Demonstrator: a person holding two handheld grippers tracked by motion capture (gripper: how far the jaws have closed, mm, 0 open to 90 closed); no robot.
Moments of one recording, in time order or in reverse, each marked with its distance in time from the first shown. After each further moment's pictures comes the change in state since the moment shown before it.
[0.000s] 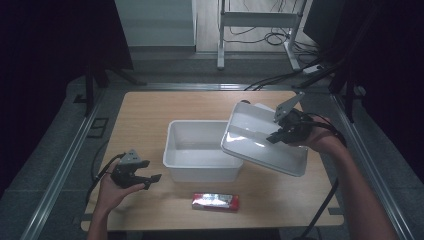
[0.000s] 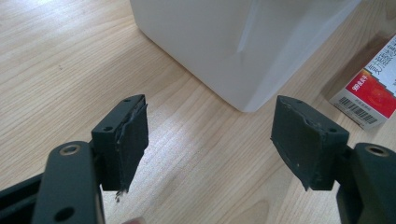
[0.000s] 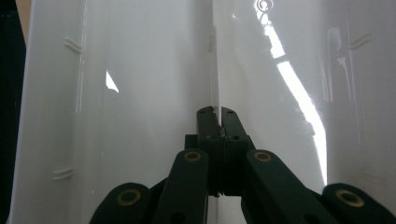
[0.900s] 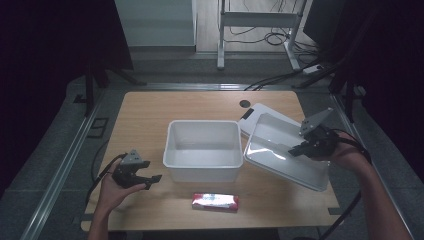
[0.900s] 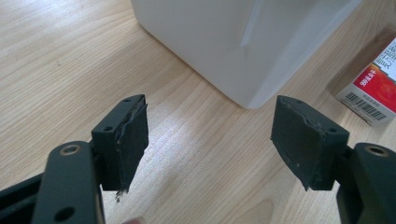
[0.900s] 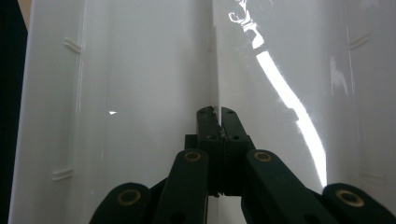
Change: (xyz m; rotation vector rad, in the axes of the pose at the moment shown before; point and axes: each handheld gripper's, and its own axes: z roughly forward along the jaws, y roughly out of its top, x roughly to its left) left arm 0.000 -0.001 0.004 0.020 0.005 0.004; right arm 0.007 -0.072 -0.013 0.014 -0.004 0.093
